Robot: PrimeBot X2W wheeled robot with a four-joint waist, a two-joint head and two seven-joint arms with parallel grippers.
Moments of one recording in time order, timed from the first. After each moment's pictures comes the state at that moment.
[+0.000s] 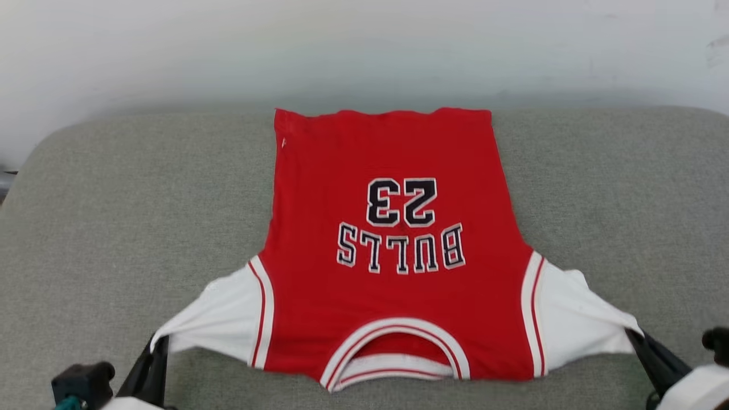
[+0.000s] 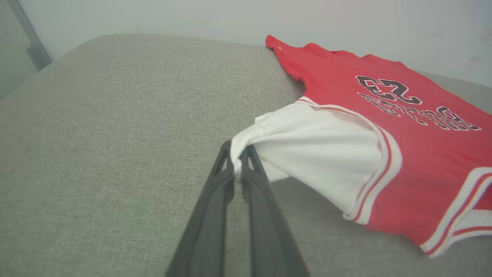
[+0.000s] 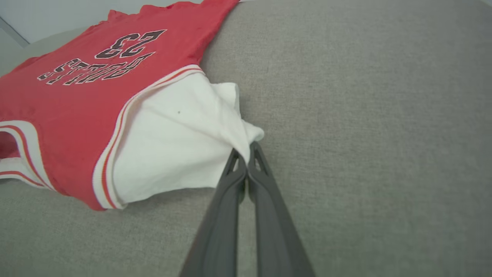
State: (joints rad) left arm 0.05 0.52 -0.31 0.14 -0.71 0.15 -0.26; right arm -0.03 -0.53 0.24 0.28 0.67 0.13 -0.04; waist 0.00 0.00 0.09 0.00
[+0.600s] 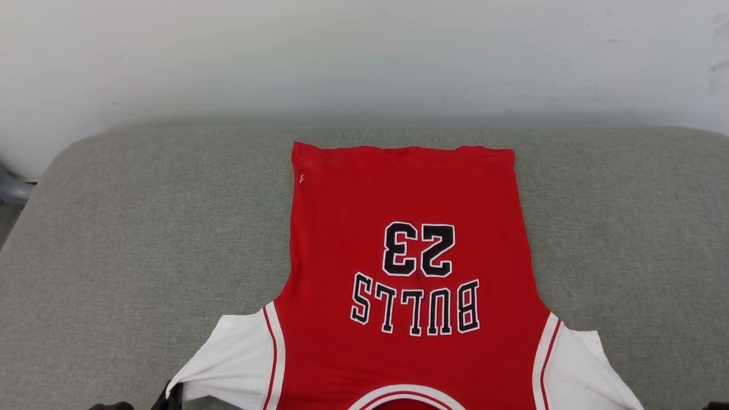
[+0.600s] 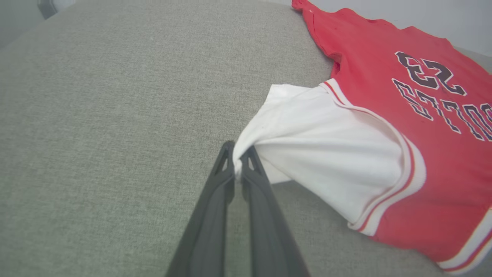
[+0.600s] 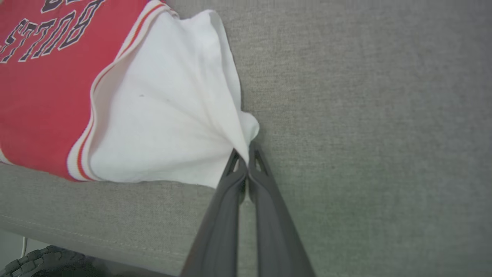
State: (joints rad) left arm 0.16 0.48 -0.33 0.21 -0.70 0.16 -0.26; right arm 0.21 -0.45 0.14 0.31 0.64 0.13 0.02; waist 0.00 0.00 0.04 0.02
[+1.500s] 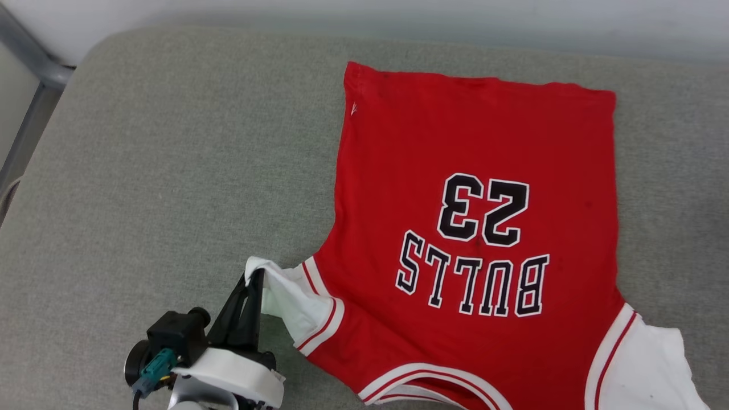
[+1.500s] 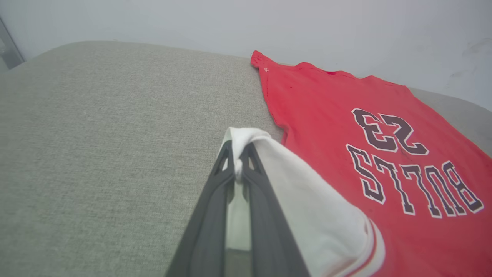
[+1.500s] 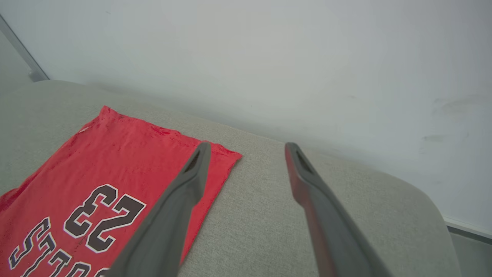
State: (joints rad) left arm -0.06 0.31 -0.36 0.07 -0.51 0.10 -0.26; right arm -0.45 -0.71 -0.07 -0.04 0.69 0.13 0.48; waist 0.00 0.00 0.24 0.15
